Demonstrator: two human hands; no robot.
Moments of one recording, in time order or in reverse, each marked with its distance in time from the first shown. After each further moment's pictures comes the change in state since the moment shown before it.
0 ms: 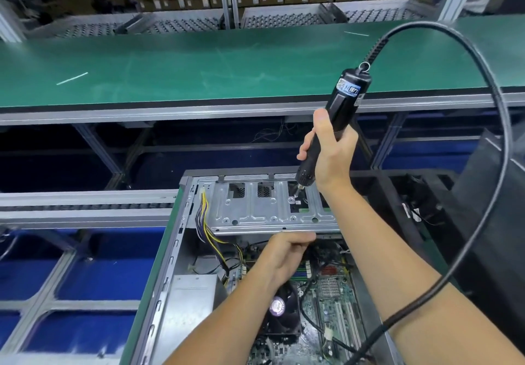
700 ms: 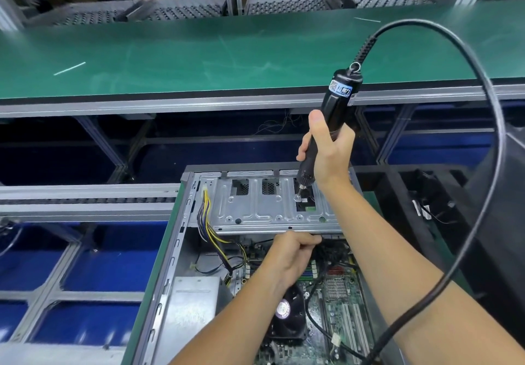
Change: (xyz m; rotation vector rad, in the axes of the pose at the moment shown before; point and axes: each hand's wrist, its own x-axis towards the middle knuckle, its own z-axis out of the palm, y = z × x) left_hand 0.003 0.000 0.005 -0.020 0.062 0.046; right_hand 0.005 0.027 0.004 -0.055 -0.039 0.026
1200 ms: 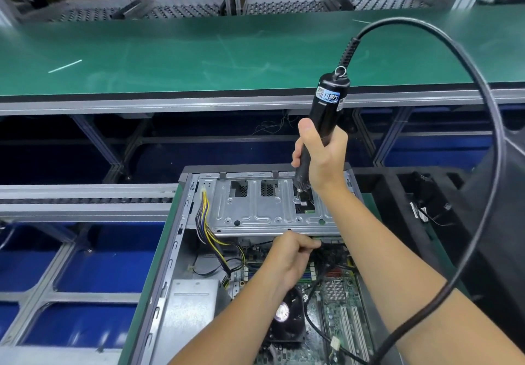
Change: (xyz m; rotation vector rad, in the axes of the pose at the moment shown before) left_hand 0.001 0.000 0.001 0.008 0.049 -0.048; right_hand -0.004 0.000 0.005 -0.033 -0.102 -0.027
